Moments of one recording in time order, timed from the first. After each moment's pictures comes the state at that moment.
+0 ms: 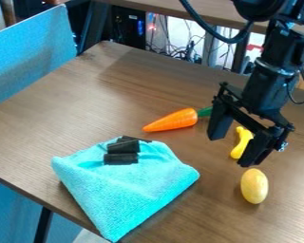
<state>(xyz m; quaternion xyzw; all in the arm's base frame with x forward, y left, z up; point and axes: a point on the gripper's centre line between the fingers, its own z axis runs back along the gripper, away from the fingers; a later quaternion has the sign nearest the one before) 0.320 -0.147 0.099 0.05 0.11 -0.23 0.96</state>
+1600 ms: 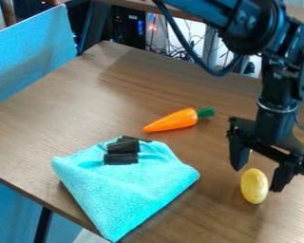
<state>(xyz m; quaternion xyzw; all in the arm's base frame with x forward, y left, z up) 0.334 -0.181 0.058 -0.03 -0.01 -0.14 0.99</state>
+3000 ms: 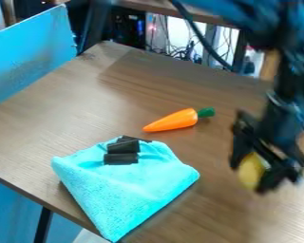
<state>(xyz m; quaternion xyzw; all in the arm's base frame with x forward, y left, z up) 0.330 -0.150 0.080 0.03 0.05 -0.25 0.97</state>
